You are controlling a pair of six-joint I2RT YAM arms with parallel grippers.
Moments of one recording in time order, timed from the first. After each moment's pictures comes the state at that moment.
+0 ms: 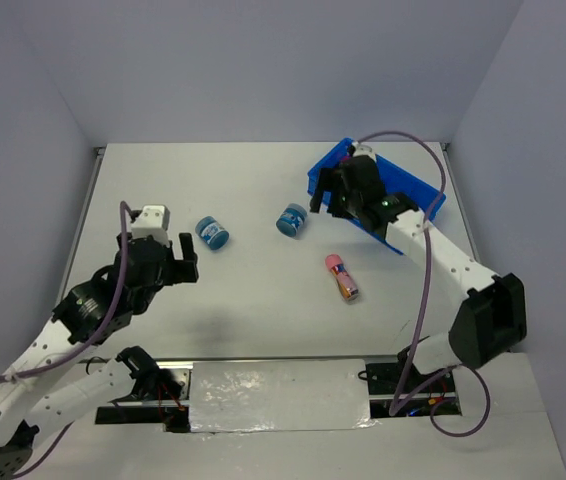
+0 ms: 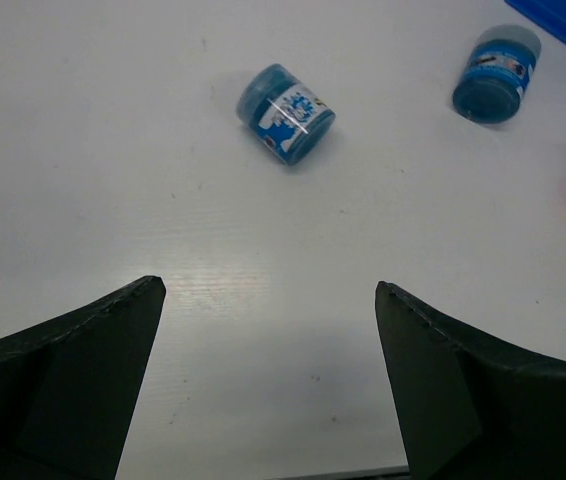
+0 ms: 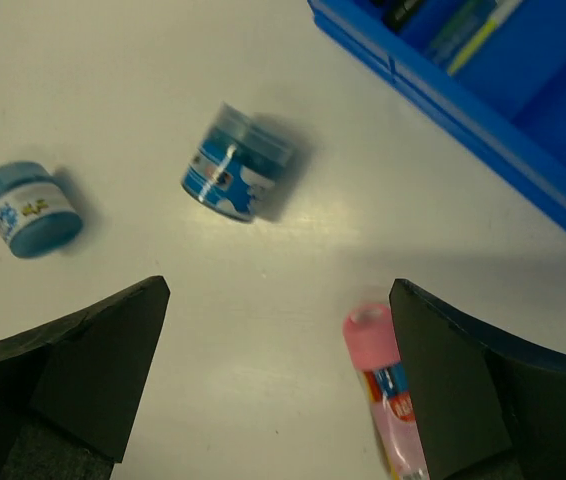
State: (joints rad) left arm -0.69 0.69 0.91 -0.79 -0.55 -0.43; right arm 0.46 1.46 1.27 -0.44 0.16 0.50
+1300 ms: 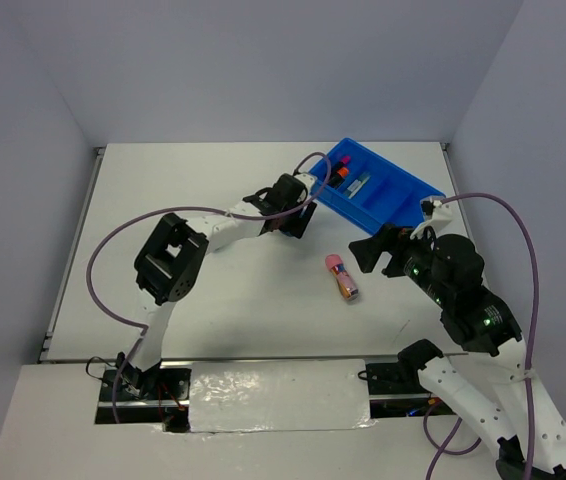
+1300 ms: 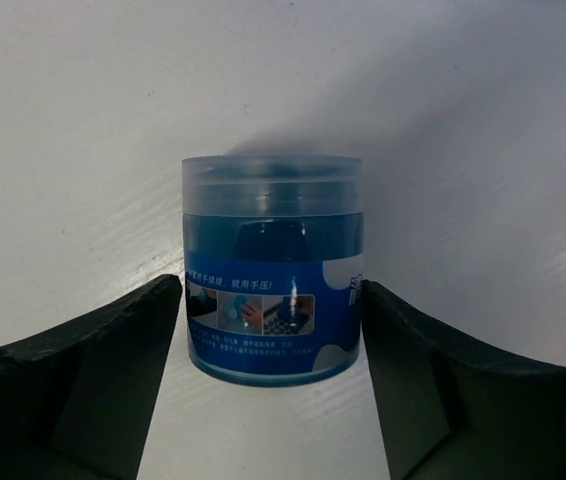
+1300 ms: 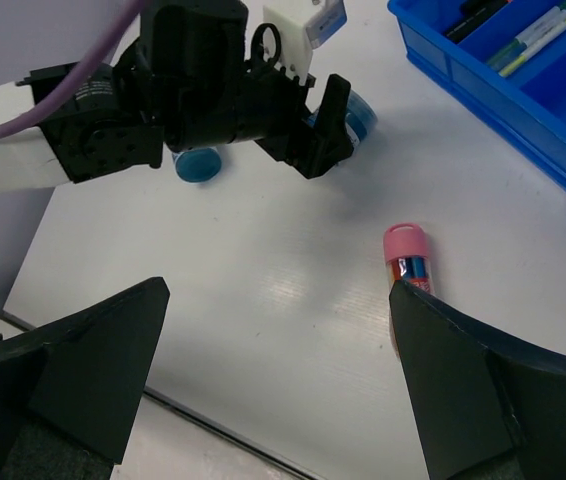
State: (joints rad) left arm -0.68 2.13 1.60 -0.27 -0.17 -0.11; right arm 0.45 0.57 0.90 -0.61 0.00 0.49
